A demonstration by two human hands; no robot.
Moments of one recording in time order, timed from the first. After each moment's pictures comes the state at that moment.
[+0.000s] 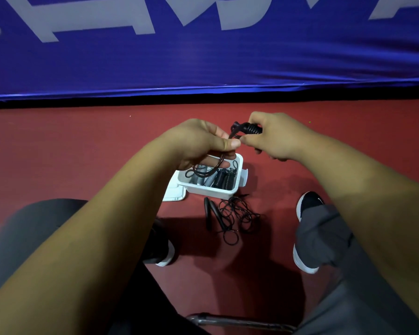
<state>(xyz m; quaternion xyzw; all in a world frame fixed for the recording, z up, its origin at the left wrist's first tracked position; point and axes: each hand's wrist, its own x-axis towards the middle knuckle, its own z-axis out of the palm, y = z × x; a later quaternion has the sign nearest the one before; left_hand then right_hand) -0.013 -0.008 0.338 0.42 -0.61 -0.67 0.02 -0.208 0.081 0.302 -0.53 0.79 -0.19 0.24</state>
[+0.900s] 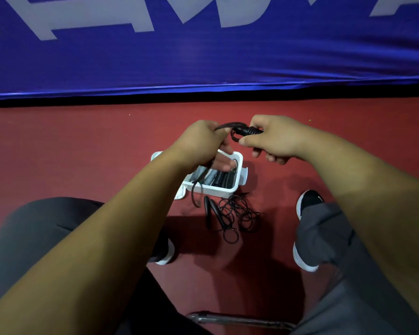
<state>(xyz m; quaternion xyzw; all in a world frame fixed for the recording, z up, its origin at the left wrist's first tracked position) -0.024 -0.004 0.311 0.45 -0.65 -0.61 0.07 -0.206 0.084 0.302 -0.47 0.76 -0.23 0.39</state>
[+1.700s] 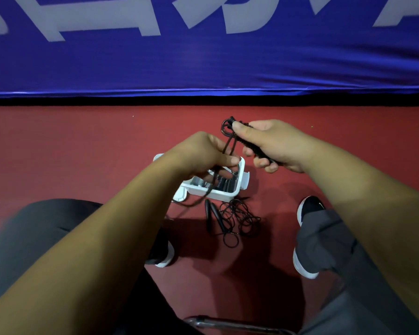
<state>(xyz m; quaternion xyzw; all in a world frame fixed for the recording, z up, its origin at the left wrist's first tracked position) -0.006 -0.009 0.311 0.40 -0.69 -0.60 -0.04 -0.186 0.089 0.311 -0.37 0.65 -0.38 0.54</state>
